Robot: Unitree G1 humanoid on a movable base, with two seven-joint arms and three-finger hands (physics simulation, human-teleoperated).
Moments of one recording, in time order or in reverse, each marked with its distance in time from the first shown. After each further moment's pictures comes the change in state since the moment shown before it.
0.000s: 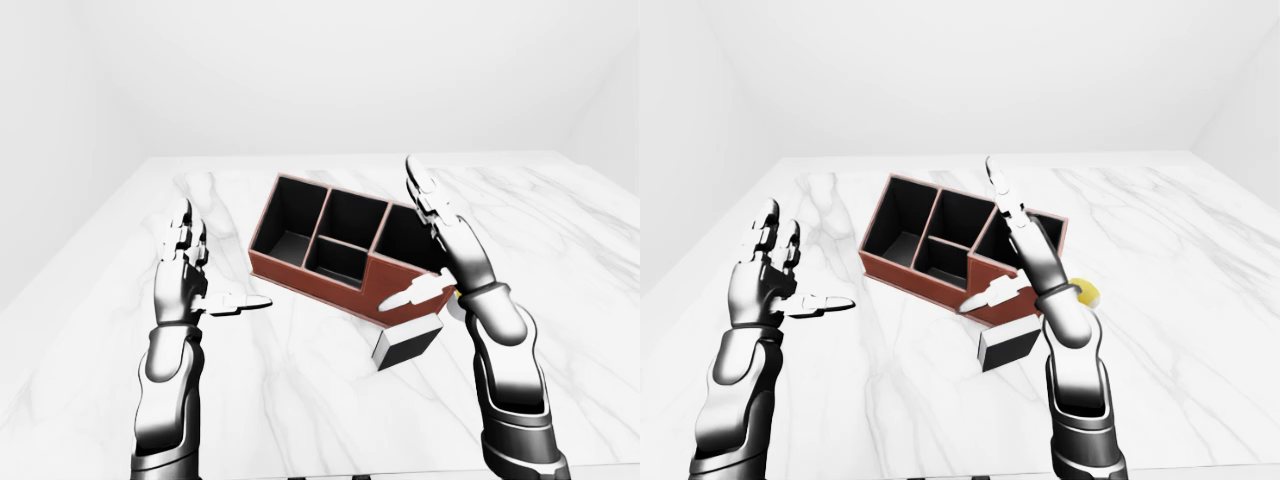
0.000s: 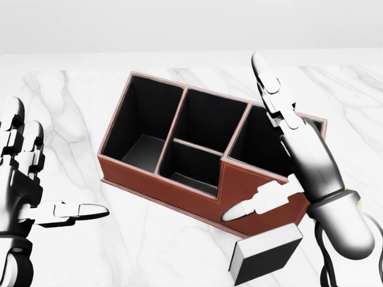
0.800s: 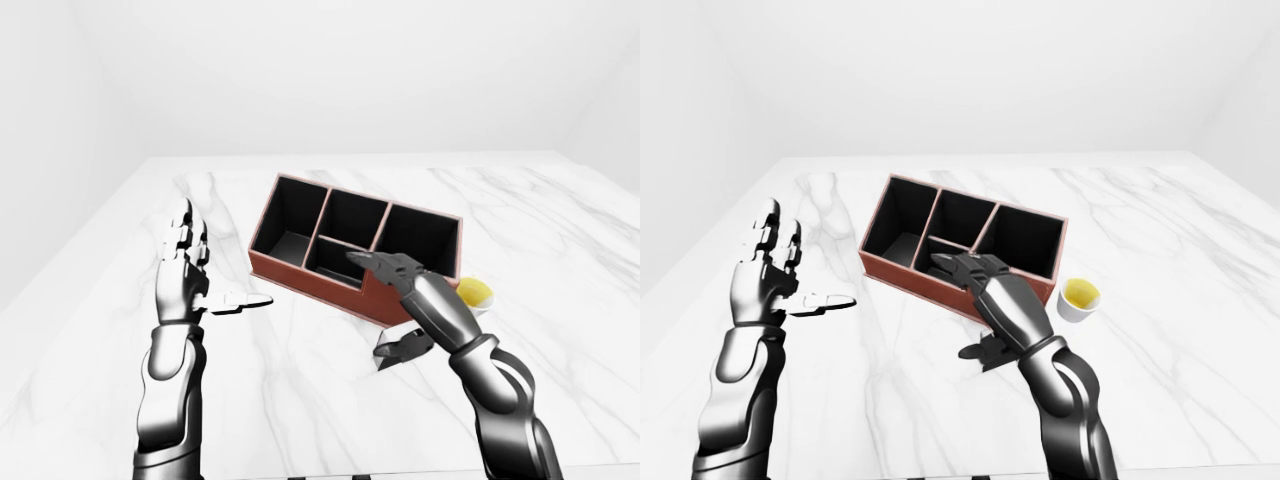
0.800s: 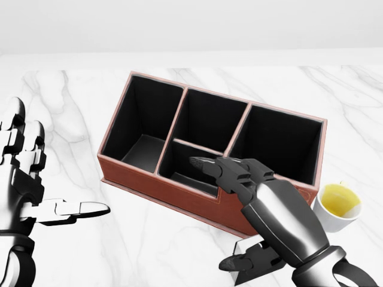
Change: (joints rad) left arm -0.009 -0.002 -0.006 0.013 -0.010 0.000 0.016; right arm 0.288 0.031 0.126 -0.201 -0.489 -0.159 0.128
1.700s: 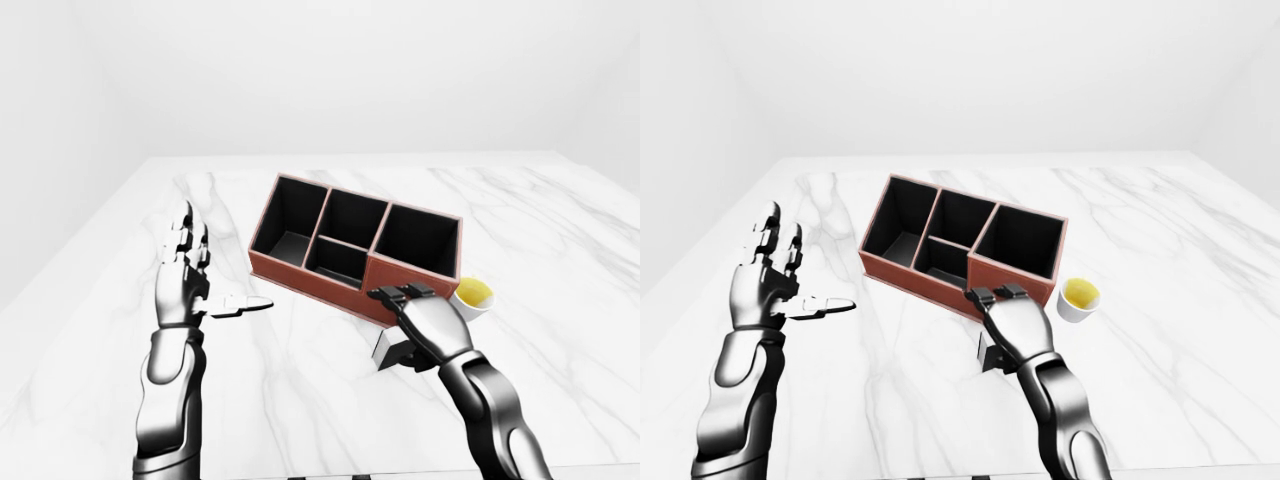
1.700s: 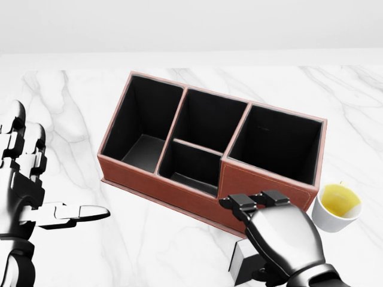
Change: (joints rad) left arm 0.020 -0.006 0.000 -0.015 -0.014 0.000 -0.008; right arm 0.093 -0.038 0.035 0.149 -0.478 0.000 -0.102
